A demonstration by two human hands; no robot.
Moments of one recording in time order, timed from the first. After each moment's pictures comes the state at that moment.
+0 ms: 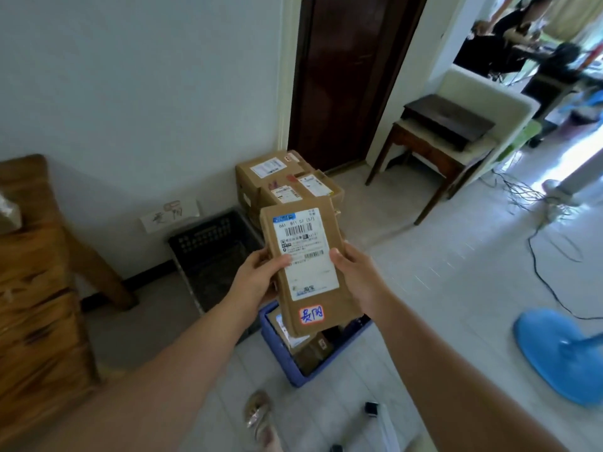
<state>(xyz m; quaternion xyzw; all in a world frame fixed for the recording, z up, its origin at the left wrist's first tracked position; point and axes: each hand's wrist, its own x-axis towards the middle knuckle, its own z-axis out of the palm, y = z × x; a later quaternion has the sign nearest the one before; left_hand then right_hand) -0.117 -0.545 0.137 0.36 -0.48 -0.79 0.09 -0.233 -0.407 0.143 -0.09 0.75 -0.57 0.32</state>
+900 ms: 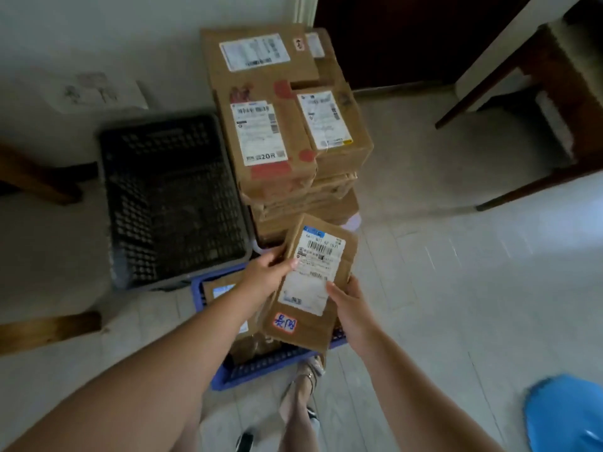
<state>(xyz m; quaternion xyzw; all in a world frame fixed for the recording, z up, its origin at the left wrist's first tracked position) -0.397 -0.530 -0.125 0.54 -0.48 -0.69 -0.03 -0.500 -0.397 -0.126 0.09 0.71 -0.46 0.52</state>
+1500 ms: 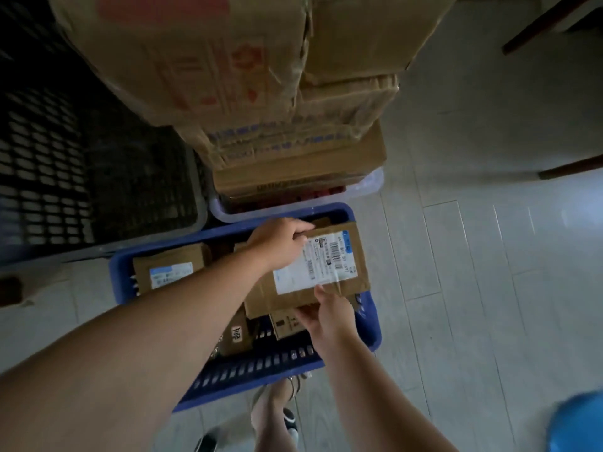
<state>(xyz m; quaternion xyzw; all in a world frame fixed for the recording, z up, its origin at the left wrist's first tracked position) -0.493 -0.529 -0.342 0.39 -0.77 -0.48 -0.17 -0.525 -0.388 -0.325 0.37 0.62 -0.47 0.51</state>
